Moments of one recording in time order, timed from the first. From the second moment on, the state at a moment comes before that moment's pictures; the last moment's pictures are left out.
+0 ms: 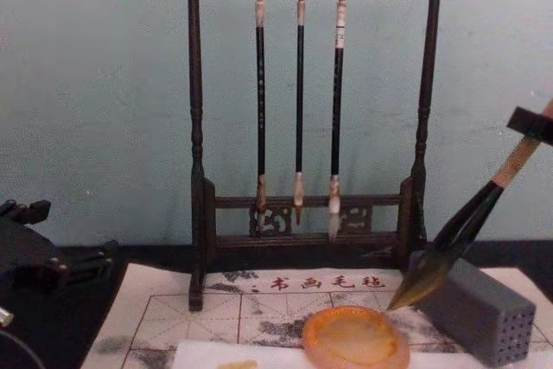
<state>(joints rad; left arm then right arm) -0.20 0.60 0.45 -1.41 -0.25 -0.12 0.03 0.20 0.46 -0.23 -1.45 0.85 -0.04 0.49</state>
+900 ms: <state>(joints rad) -0.20 0.60 0.45 -1.41 -0.25 -0.12 0.03 0.09 0.59 -0.30 -1.59 0.80 -0.16 0.66</state>
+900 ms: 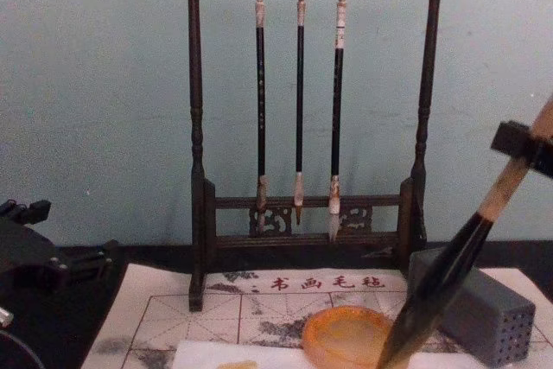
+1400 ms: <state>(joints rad) -0.20 0.60 0.45 -1.41 -0.25 -0.12 0.03 0.09 0.57 -0.33 -1.56 0.71 -0.19 0.66</state>
